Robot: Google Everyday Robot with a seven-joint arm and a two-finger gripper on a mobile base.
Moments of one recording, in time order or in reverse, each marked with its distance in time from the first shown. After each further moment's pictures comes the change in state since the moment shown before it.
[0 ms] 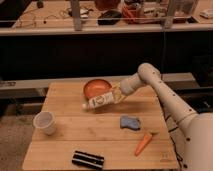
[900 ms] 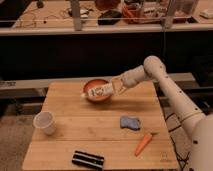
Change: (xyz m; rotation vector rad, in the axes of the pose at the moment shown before) arm -0.029 -0.039 -0.051 0.140 -0.043 -0.062
